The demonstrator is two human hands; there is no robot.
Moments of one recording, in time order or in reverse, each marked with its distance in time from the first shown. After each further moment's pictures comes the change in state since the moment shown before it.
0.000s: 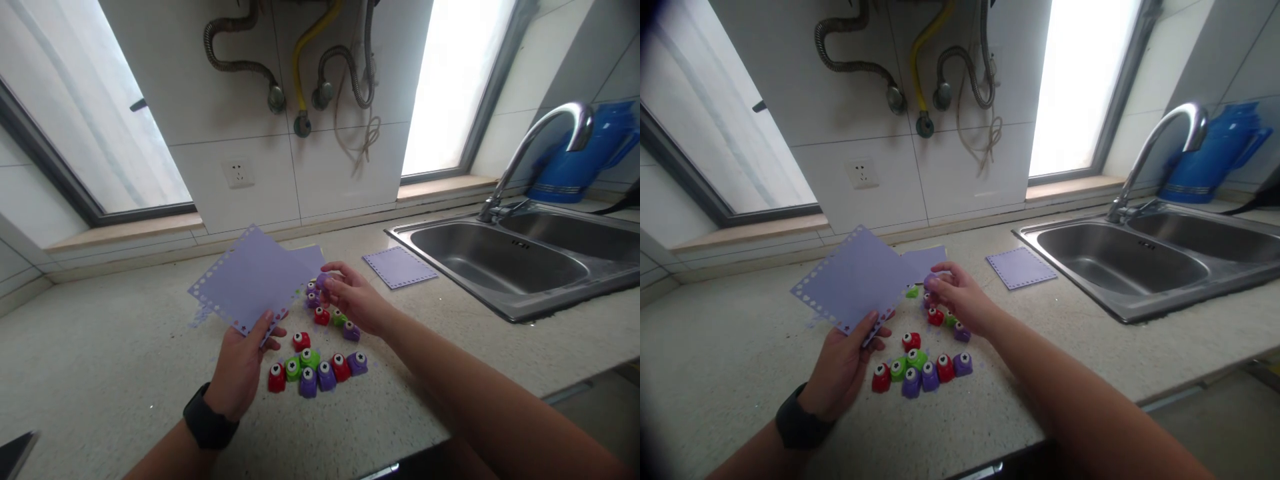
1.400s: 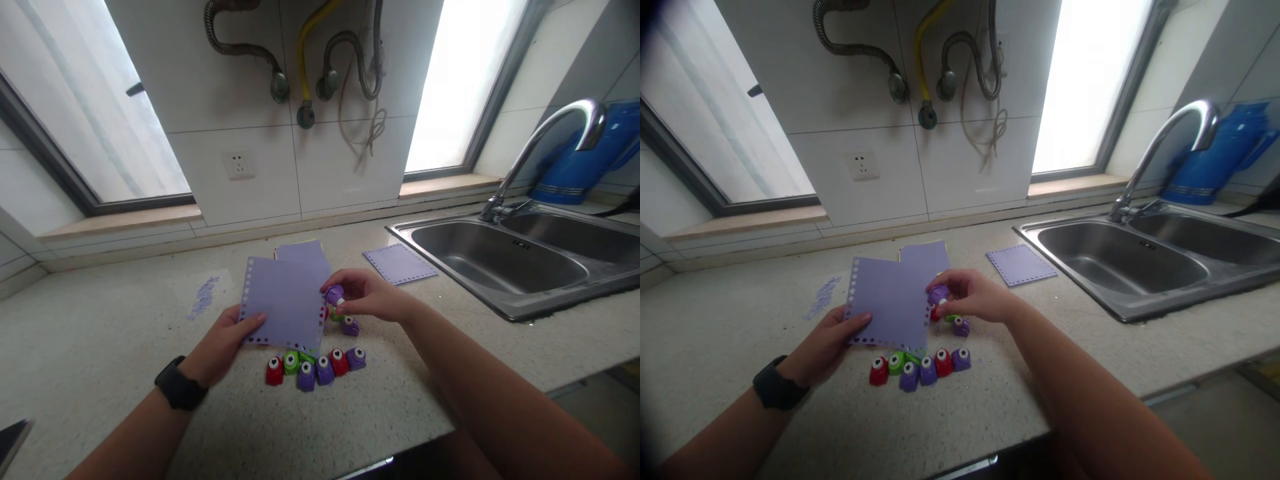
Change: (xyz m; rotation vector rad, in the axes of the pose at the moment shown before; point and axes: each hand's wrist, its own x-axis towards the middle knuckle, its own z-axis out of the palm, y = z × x) left_hand 0.029 0.013 -0.044 0.105 -0.330 -0.190; right_hand -0.006 -0.024 -0.033 -0.415 -0.354 0.004
